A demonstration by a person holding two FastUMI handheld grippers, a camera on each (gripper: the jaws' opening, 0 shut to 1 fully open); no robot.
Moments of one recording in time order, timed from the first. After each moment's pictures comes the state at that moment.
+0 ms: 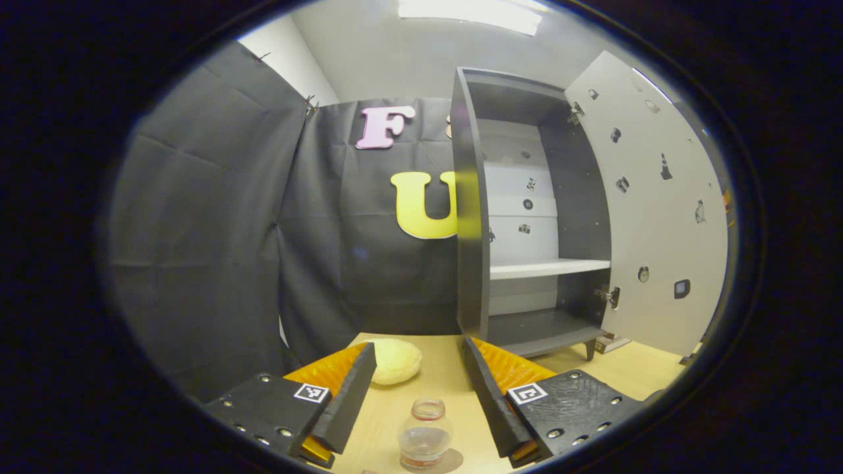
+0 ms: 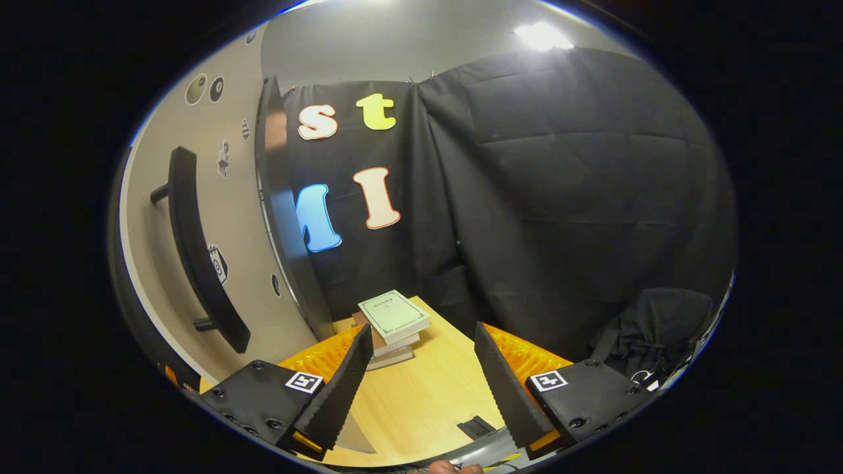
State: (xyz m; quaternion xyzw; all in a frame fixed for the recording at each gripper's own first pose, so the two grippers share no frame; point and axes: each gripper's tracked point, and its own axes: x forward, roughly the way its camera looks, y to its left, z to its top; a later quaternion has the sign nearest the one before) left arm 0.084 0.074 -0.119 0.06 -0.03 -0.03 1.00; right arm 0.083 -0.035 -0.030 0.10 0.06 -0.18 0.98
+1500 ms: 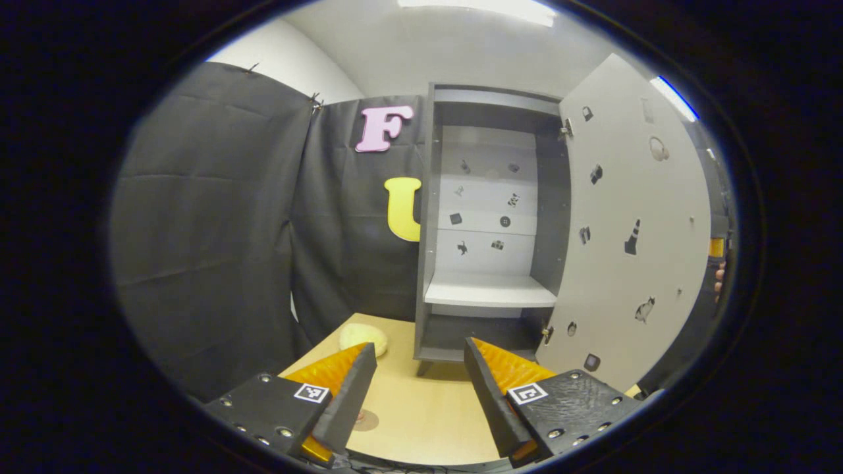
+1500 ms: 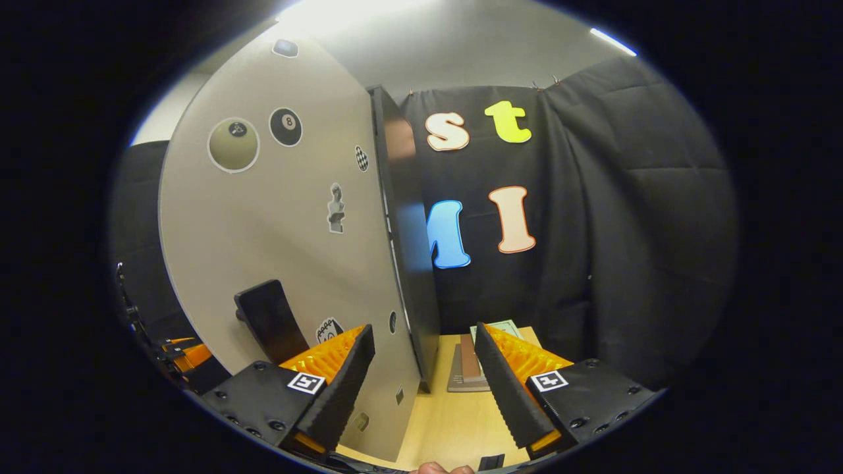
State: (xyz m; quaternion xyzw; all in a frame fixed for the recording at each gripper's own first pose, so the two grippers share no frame) left arm -0.026 -0.087 -0.004 0.02 0.04 0.03 1.00; right arm 0.126 0.031 0.064 0.02 0.05 0.11 0.99
